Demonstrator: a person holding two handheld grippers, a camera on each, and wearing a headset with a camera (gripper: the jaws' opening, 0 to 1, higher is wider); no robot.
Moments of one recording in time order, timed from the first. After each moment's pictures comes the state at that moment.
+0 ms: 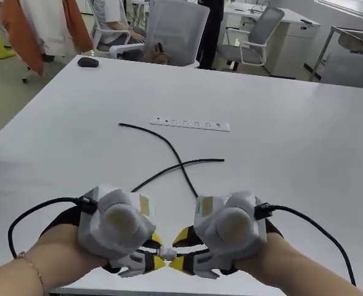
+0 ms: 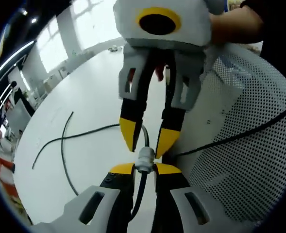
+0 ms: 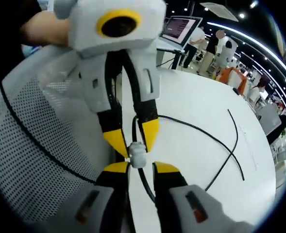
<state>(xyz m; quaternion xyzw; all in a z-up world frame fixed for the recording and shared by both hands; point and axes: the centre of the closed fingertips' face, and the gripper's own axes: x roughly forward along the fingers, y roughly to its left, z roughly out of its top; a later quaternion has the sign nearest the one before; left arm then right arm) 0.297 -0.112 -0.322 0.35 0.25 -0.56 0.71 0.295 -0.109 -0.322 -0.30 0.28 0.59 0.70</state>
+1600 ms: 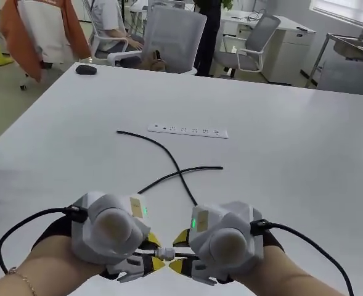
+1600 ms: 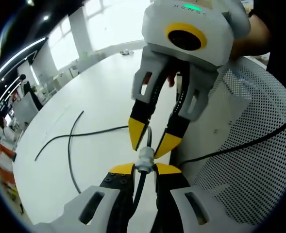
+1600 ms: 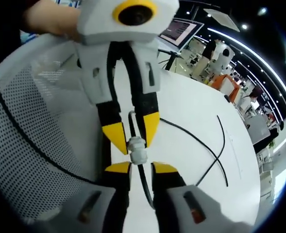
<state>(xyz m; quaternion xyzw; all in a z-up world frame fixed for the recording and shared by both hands) 0.312 -0.108 -0.312 0.28 0.26 -0.52 0.76 0.311 -0.110 -0.321 -0.38 0.24 0.55 0.70</state>
